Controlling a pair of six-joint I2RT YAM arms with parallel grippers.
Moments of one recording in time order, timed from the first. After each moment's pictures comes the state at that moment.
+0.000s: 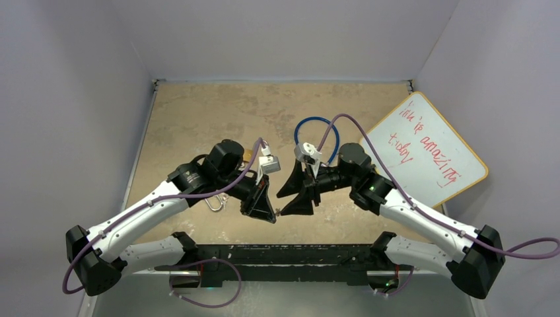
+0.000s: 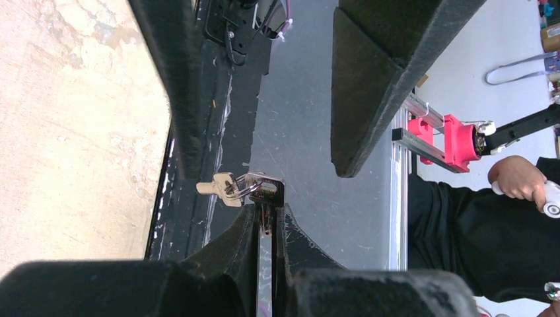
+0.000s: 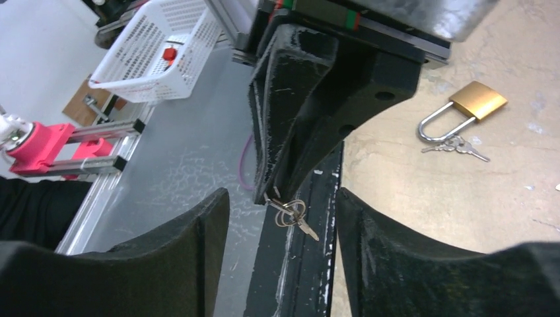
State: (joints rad) left arm -0.81 1.05 0.96 -0.62 0.89 -0.22; right arm 0.80 1.02 0.76 0.11 -0.97 0.28
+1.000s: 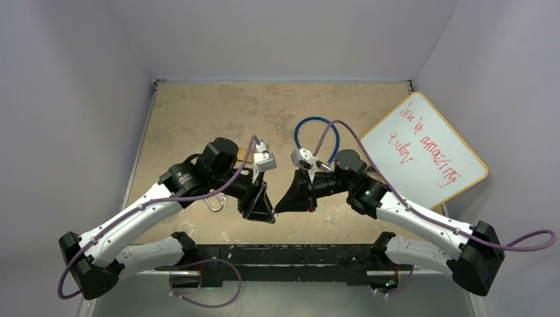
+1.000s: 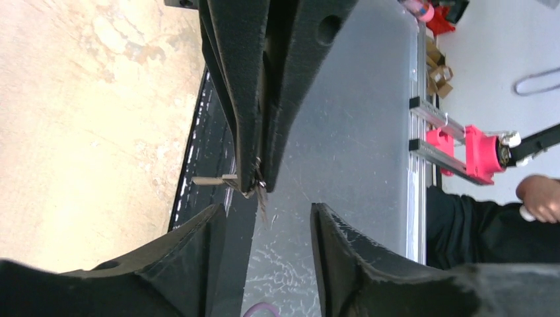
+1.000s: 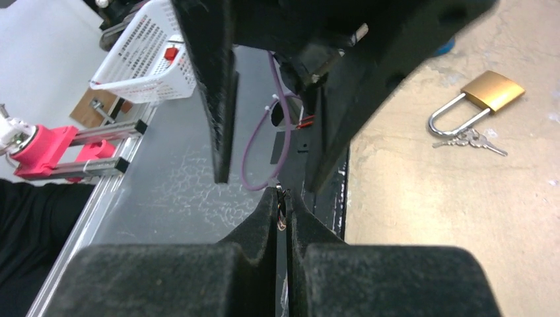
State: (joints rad) left arm -0.81 1.03 1.00 -0.65 0.84 -0.20; right arm 0.85 1.05 0.72 0.19 -0.98 0.30
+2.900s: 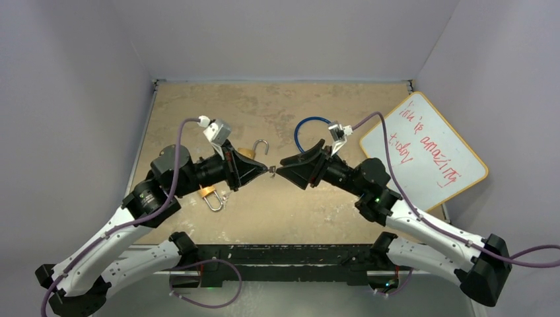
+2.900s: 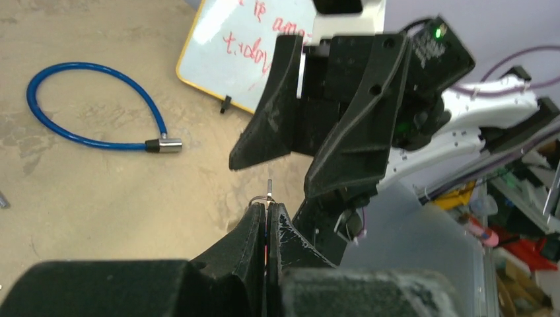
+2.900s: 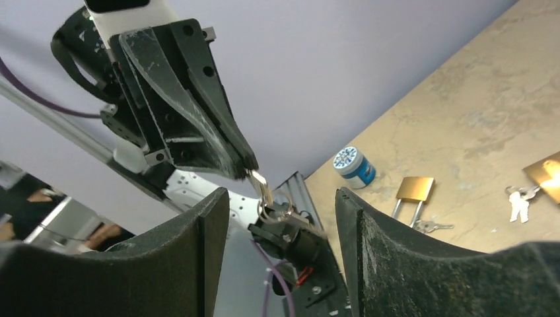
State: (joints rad) left arm -0.81 0.75 0.97 -0.27 0.25 -0.51; right arm 0.85 0.92 0.60 0.56 -0.32 0.86
